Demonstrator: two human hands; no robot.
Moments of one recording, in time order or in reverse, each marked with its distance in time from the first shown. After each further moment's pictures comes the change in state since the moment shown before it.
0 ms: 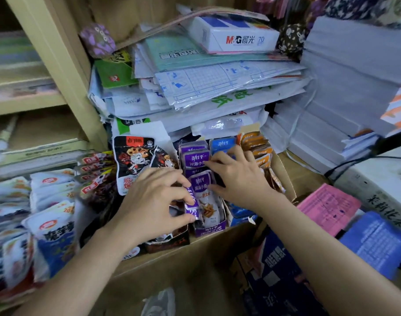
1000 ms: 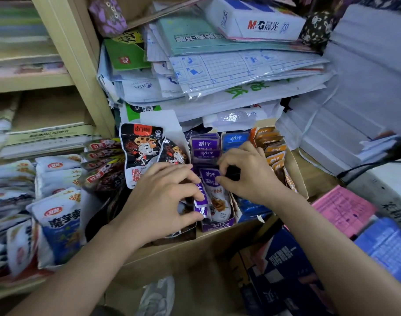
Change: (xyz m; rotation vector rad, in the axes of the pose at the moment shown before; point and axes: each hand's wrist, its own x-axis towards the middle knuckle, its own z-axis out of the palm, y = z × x) left_hand -0.008 -0.002 0.003 -0.035 0.030 0.020; right_hand 0.005 0.003 0.002 0.451 0.042 0.022
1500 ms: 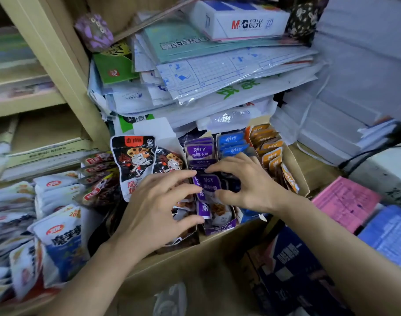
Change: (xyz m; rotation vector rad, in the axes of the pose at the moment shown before) left_hand -0.003 0.006 0.000 -0.016 0.109 -0.056; right_hand -0.013 -0.007 -0.006 0.108 -0.116 0.016
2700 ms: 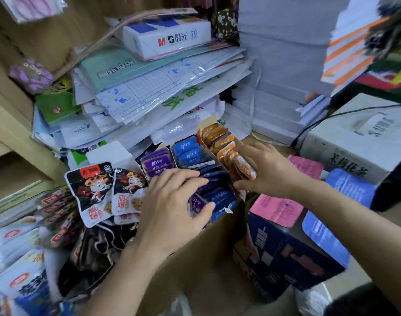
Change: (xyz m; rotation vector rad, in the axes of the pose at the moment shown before) left_hand 0.049 0.075 0.033 0.079 -0.007 0.106; right_hand -0.085 0.058 -0.059 -0.098 0.143 0.413
